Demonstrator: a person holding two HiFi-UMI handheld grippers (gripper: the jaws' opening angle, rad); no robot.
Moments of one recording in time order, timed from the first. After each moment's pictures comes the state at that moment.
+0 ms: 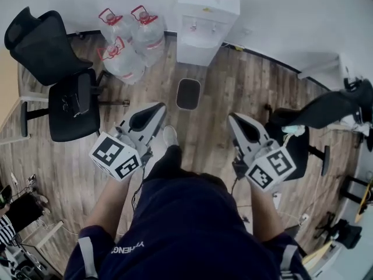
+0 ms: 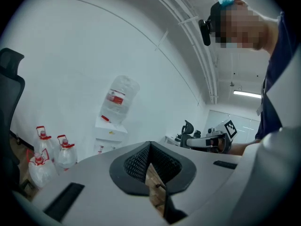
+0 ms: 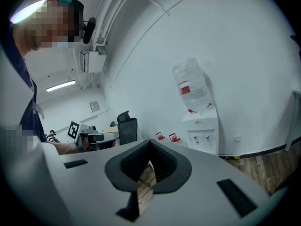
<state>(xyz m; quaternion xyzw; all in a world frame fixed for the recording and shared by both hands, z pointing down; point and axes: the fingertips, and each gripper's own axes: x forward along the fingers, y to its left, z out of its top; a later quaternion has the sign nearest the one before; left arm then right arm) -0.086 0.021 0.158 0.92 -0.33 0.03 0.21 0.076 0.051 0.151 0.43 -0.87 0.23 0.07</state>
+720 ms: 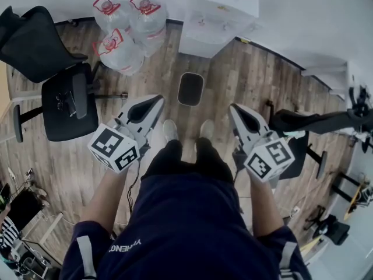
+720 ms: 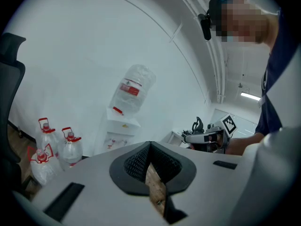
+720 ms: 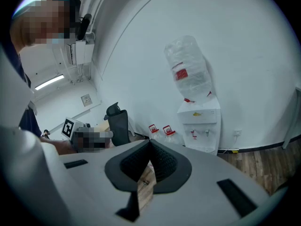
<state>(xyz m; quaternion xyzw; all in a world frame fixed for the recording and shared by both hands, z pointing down) -0.126 -0.081 0.219 0.90 -0.33 0.06 0.26 0.048 -0.060 0.210 0.44 -0.85 0.27 0.12</state>
